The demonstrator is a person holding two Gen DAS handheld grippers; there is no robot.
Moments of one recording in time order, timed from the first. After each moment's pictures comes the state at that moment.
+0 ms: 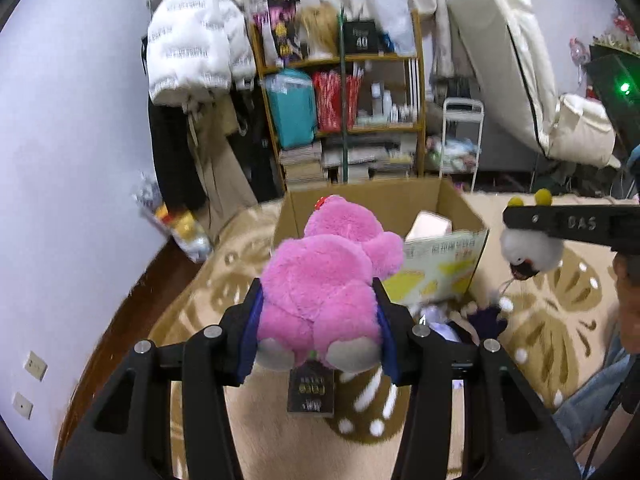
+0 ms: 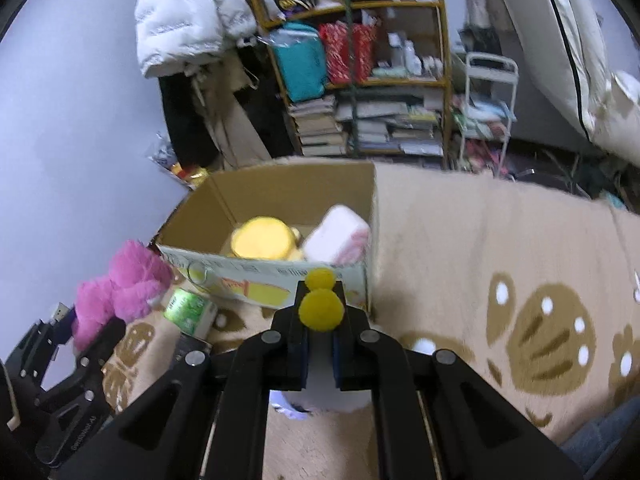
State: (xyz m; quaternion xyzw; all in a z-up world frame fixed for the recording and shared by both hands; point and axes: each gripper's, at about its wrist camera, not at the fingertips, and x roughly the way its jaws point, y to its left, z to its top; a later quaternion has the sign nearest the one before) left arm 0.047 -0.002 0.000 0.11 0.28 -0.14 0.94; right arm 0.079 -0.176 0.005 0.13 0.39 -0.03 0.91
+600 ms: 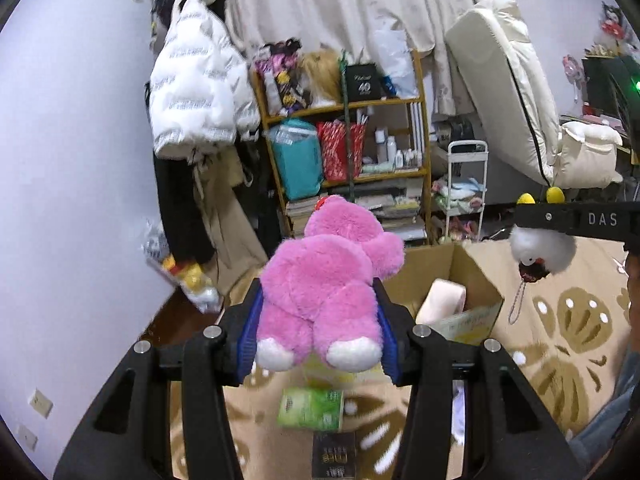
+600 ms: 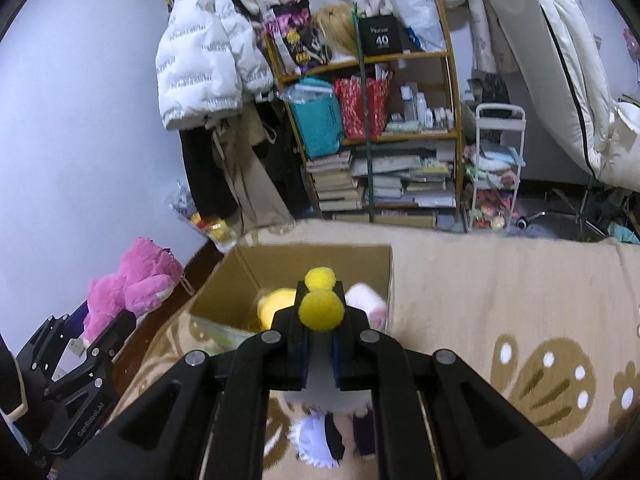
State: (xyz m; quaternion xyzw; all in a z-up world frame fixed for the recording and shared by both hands) left arm 0.081 -0.007 0.040 0.12 0.20 -0.14 0.96; right arm 0.096 -0.182 0.055 0.14 0.30 -0.02 0.94
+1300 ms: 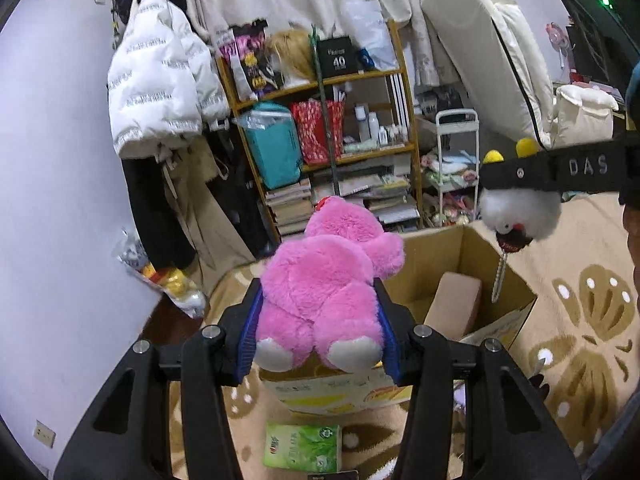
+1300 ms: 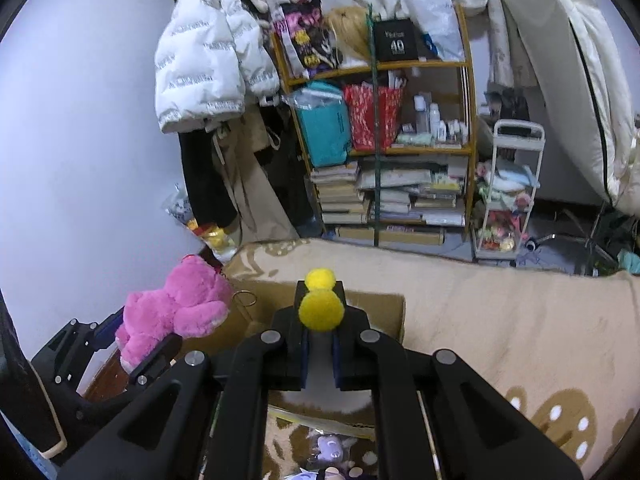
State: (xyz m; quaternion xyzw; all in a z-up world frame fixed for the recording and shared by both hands) left arm 0.148 -0.045 -0.001 0.16 0.24 -0.17 0.94; right arm 0.164 -0.187 0.037 0.12 0.31 -0.01 0.94
